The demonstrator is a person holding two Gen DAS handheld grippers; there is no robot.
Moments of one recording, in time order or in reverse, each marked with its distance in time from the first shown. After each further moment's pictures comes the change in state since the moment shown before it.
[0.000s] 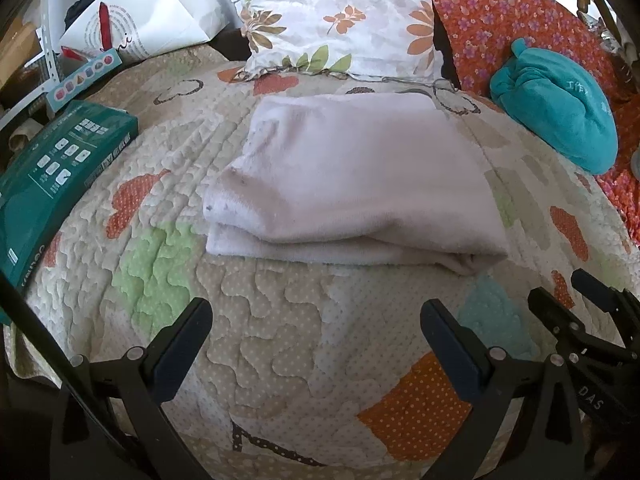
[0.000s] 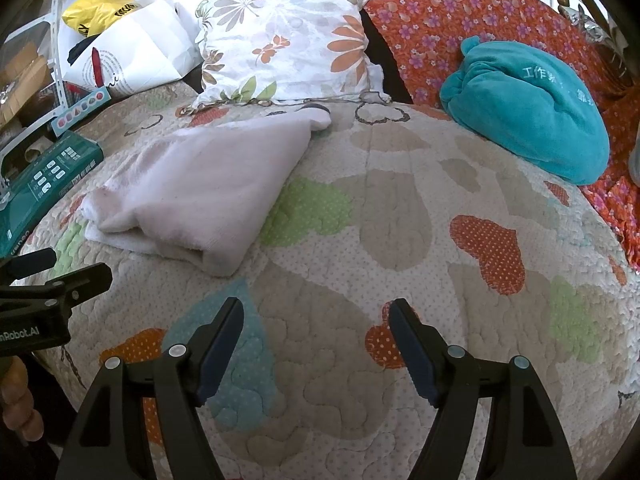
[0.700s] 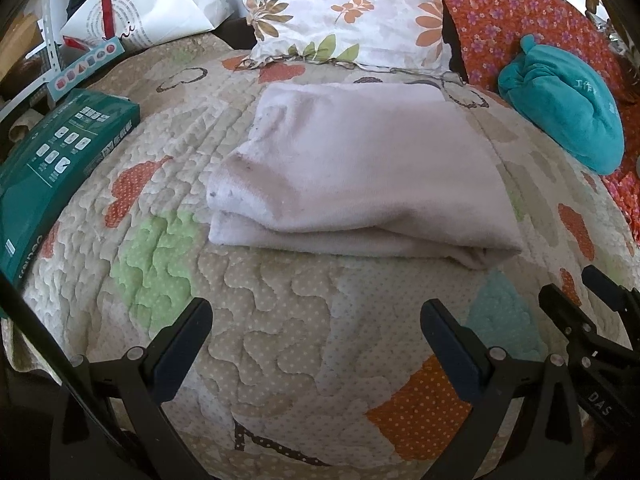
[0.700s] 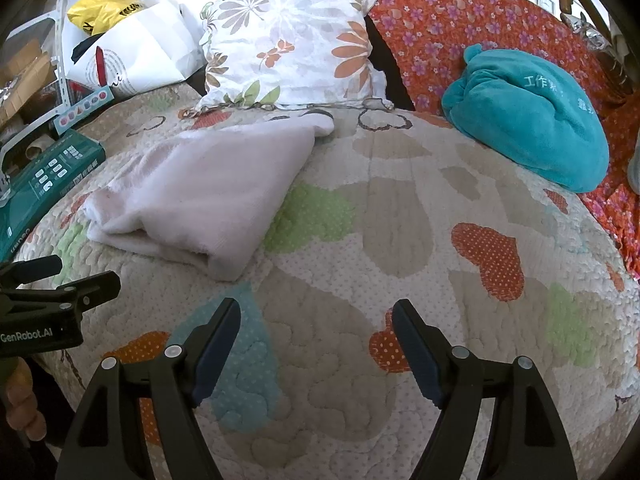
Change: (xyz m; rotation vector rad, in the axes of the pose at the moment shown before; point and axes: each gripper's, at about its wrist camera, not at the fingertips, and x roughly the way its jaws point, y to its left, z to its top) left arm 0.008 0.005 -0.001 -0.013 0.029 0.006; right arm -0.003 0.005 0.001 -0.011 -0.016 -0.007
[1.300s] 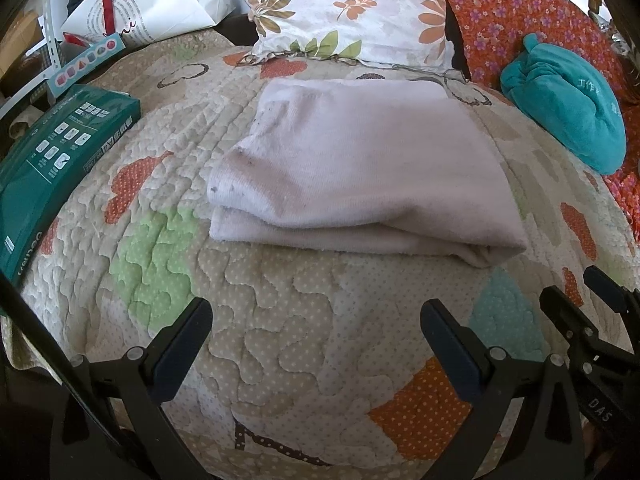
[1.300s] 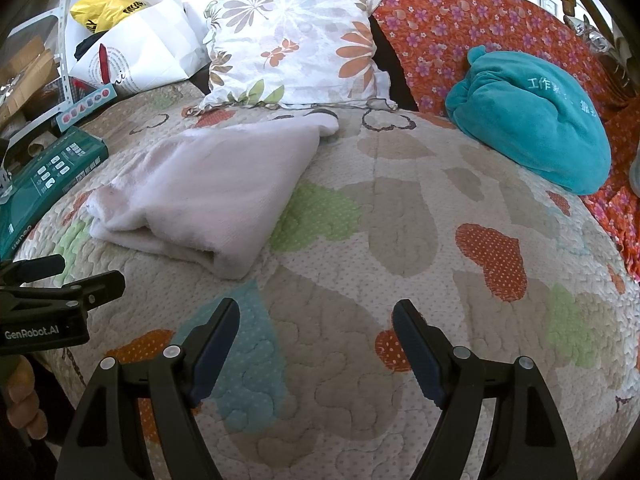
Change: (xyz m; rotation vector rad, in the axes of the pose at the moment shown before) left arm 0.003 0.002 0.000 -0.003 0.013 -0.004; right arm 0.000 0.005 0.000 -0.008 0.001 0.003
